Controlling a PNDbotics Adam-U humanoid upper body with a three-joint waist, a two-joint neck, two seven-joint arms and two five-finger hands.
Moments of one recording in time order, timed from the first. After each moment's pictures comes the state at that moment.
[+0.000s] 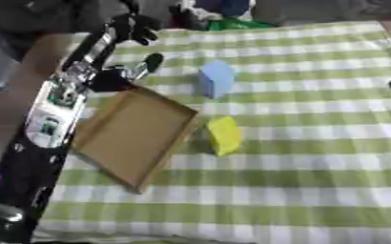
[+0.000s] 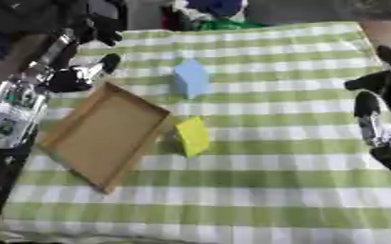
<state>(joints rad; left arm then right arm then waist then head) -0.48 0.47 -0.01 -1.60 -0.28 -0.36 -0.37 -0.26 -0.30 0.11 -1.87 0.10 -0.21 0.14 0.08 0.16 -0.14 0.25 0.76</state>
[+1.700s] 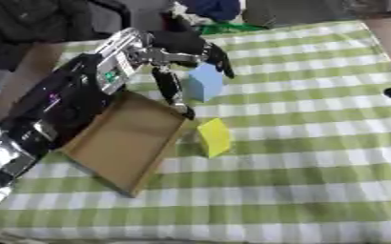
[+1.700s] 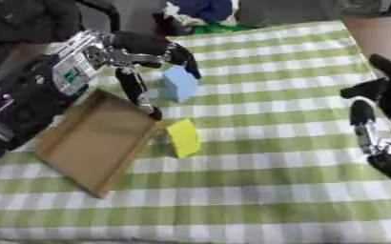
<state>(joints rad) -0.91 0.57 -0.50 -1.21 -0.46 -0.55 -0.56 -0.25 -0.31 0.13 -1.86 0.10 -0.22 0.16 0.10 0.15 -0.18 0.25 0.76</state>
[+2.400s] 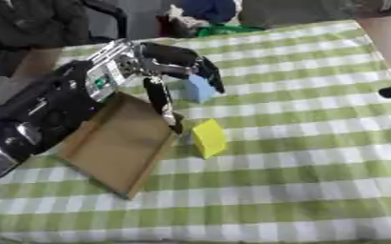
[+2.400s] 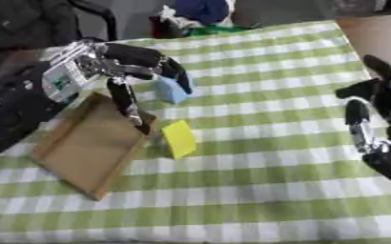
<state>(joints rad) -0.87 0.65 -0.61 -1.27 -0.34 -0.55 -0.56 -0.25 -0.31 0.13 -1.86 0.10 -0.22 0.16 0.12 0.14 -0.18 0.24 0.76</state>
